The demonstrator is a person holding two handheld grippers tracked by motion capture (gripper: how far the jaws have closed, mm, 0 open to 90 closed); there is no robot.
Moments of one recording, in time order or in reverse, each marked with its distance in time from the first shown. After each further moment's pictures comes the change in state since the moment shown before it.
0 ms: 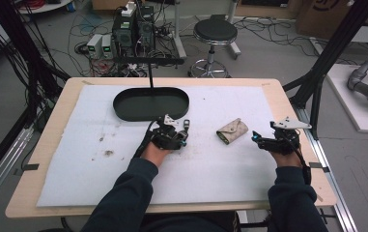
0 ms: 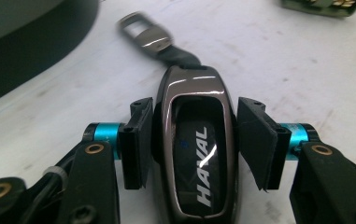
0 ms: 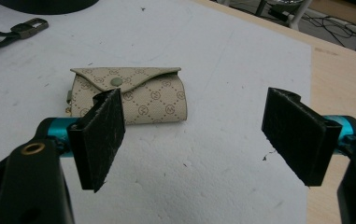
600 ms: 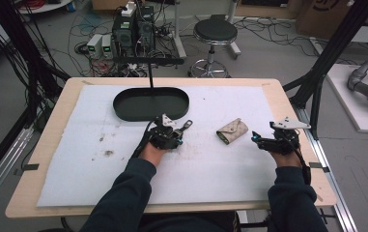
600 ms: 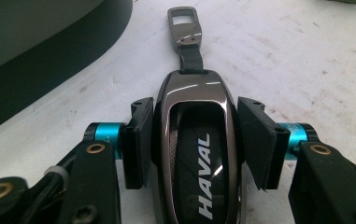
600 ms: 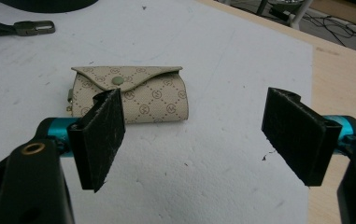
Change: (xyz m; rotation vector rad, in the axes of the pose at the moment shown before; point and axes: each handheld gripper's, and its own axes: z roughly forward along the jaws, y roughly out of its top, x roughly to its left) left arm 0.003 -0.004 0.000 -0.011 0.084 0.042; right arm 0.001 0.000 0.001 0.005 0.003 -0.002
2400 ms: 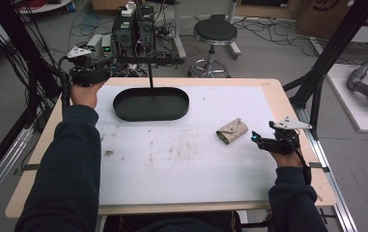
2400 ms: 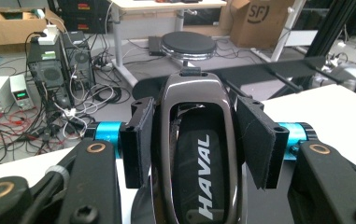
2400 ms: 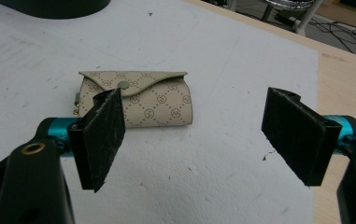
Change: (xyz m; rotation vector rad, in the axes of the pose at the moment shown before) left arm 0.199 0.068 -0.162 -0.431 0.232 -0.260; right arm -0.001 0.000 0.000 -0.022 0.025 -0.008
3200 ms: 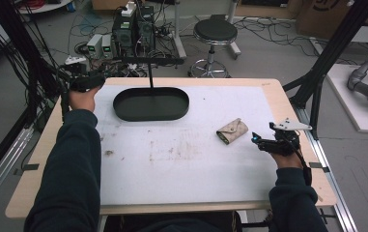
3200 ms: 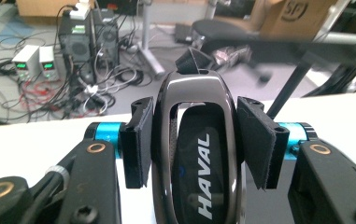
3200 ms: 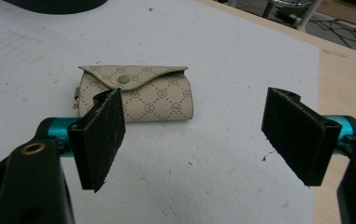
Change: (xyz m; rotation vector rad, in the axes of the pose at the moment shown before) left arm 0.032 -0.039 0.013 0.061 0.118 -0.086; right arm 0.000 -0.003 -0.001 0.007 0.000 -0.001
